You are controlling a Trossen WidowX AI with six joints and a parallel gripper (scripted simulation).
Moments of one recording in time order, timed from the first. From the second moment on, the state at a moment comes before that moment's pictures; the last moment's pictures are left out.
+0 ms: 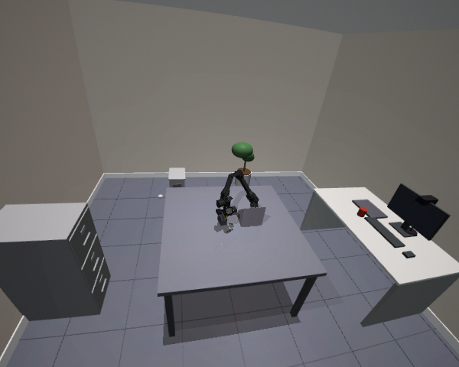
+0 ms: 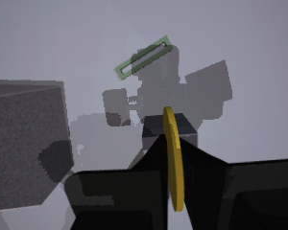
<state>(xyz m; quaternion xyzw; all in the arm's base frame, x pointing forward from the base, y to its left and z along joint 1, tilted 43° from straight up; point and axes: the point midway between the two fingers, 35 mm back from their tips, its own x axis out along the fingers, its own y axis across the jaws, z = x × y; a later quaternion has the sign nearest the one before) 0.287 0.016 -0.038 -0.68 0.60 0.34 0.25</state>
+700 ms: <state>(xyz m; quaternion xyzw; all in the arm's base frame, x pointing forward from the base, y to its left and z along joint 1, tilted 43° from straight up) 0.301 -0.022 -0.005 -0.68 0.61 0.33 0.24</state>
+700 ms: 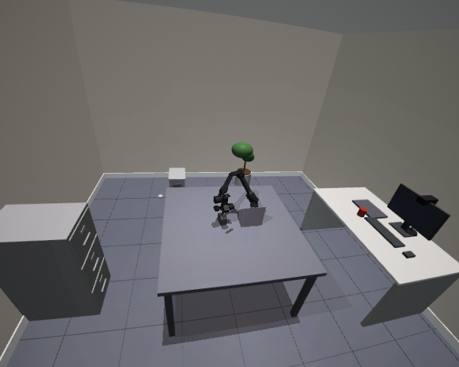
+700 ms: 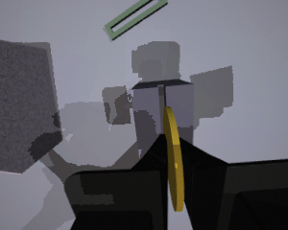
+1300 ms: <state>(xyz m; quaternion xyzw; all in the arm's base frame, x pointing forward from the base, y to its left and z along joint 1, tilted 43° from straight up) 0.302 -0.027 -0.001 -0.68 0.61 0.33 0.24</state>
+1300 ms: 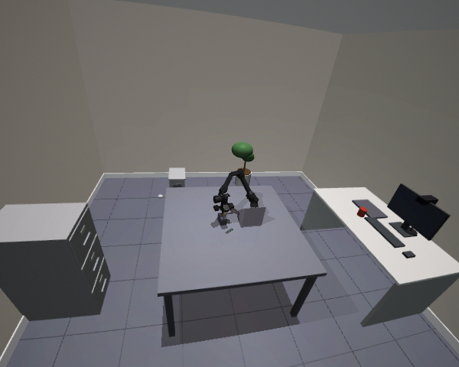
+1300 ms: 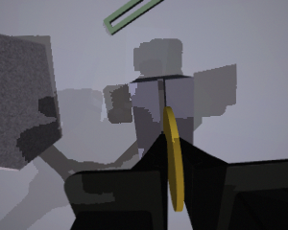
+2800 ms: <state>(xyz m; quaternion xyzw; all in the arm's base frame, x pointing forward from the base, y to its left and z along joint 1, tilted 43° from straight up) 0.303 -0.038 -0.005 -0.68 0.61 0.33 0.24</state>
